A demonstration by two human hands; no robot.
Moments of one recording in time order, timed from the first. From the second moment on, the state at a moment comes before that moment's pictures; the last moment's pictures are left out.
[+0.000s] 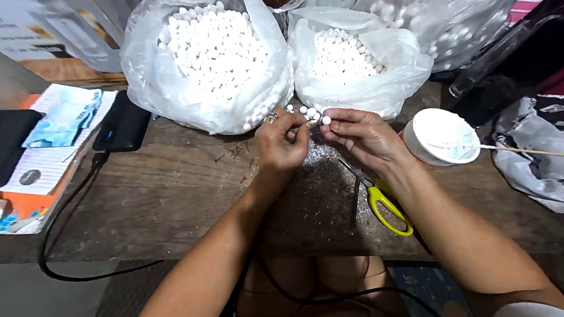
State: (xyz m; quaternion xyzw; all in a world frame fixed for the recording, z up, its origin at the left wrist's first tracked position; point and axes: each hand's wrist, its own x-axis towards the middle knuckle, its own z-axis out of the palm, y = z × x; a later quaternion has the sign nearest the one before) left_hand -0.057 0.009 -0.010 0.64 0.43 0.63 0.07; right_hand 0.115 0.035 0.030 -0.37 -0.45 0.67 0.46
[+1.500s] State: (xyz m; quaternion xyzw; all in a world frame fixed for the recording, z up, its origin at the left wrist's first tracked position) left_hand -0.054 0.008 -0.009 0.68 0.40 0.62 0.02; right_hand 0.108 0.031 0.017 -0.37 -0.57 0.51 0.53
